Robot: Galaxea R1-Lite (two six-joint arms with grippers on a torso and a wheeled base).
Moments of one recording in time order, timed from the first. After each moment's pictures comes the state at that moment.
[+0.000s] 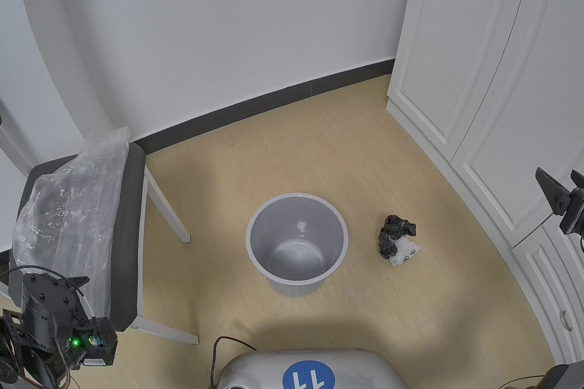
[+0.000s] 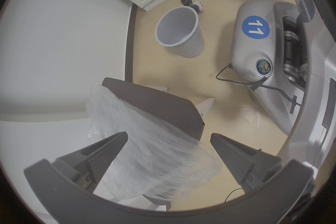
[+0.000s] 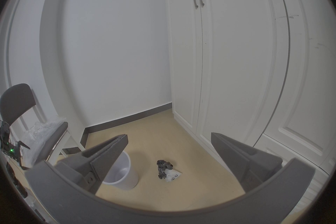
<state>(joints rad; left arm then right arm) -0.59 1.15 -0.22 -0.09 0.59 0.82 0.35 0.94 -0.41 -0.55 -0.39 0.06</state>
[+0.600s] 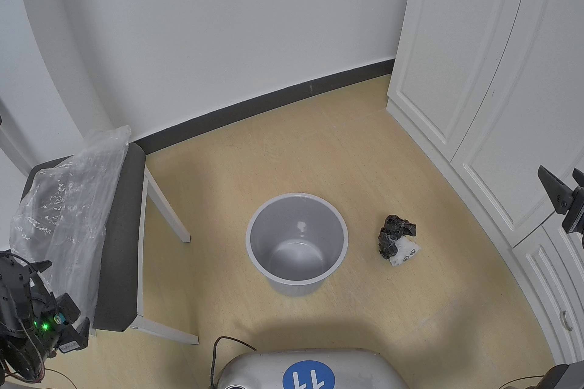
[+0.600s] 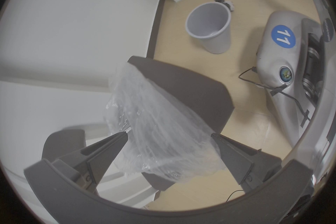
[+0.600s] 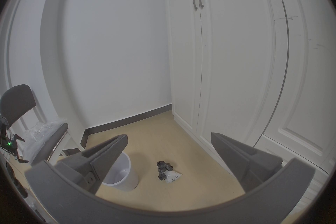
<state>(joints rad) -0.40 0.99 -0.23 -0.08 0.60 0.82 0.35 0.93 -0.41 -0.55 -0.39 0.06</state>
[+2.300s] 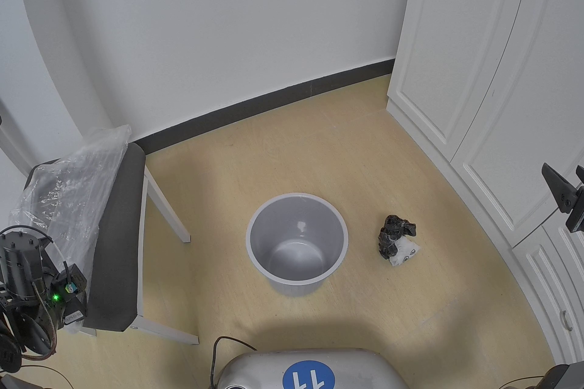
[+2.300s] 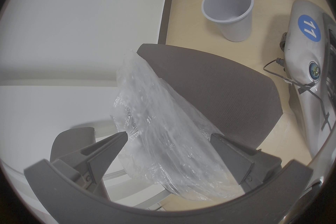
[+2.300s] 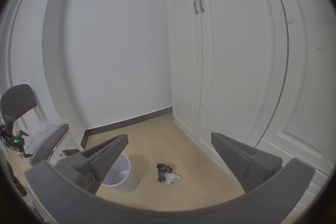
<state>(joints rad) -0.21 1.23 -0.17 -0.49 0.60 0.98 0.35 0.91 -0.41 -0.55 -0.39 0.04</state>
